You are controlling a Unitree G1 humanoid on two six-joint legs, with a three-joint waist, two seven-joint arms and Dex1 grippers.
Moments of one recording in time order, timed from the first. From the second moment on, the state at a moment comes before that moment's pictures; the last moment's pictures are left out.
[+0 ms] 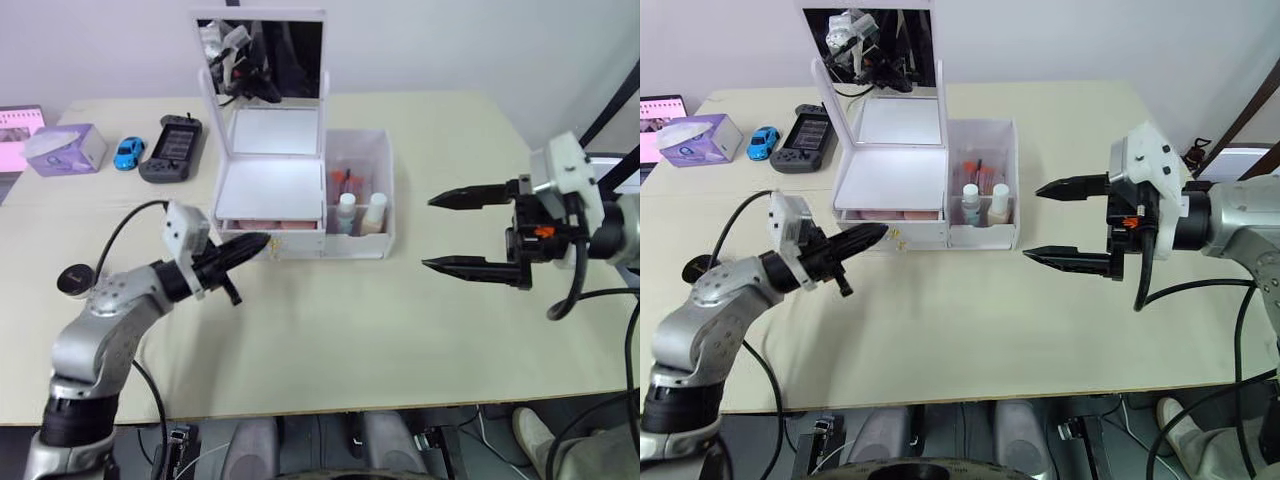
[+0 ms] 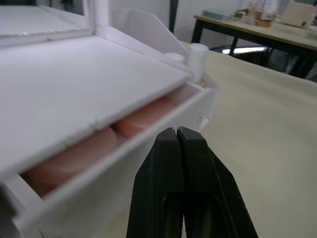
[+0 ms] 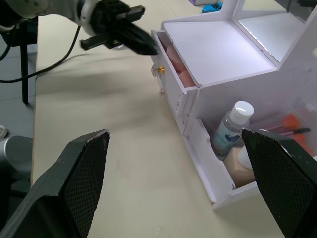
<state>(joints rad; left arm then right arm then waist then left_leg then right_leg) -0.13 0.58 0.15 -0.41 -0.65 0.53 -0.79 -0.44 -1.08 -0.25 -0.47 0.81 0.79 1.10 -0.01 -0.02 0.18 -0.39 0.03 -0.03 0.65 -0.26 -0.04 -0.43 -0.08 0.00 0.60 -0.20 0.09</state>
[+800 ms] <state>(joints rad) -0.24 0.49 0.05 -0.20 -0.48 0.45 -0.72 -0.50 -1.08 -0.23 -0.47 0.81 0.80 1.08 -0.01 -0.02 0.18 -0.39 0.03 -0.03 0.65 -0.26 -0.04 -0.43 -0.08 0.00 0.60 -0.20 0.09</state>
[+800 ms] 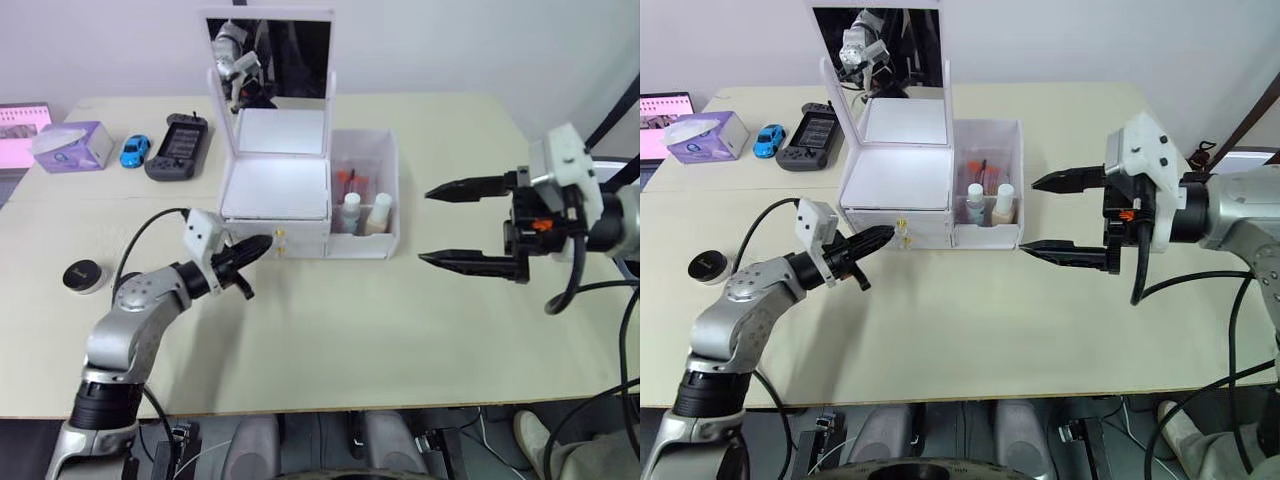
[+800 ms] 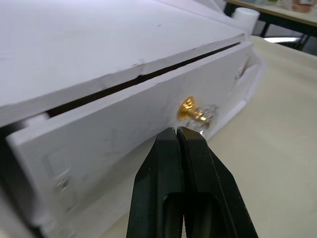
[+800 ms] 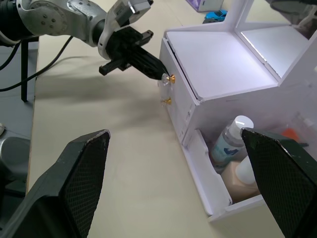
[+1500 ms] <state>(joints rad) -0.27 0.47 0.05 -0.18 -0.43 0.43 -0.70 -0.53 -1.08 -0.21 -0.47 0.81 0.83 1.07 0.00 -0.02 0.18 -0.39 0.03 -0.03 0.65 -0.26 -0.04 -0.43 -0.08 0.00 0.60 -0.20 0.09</state>
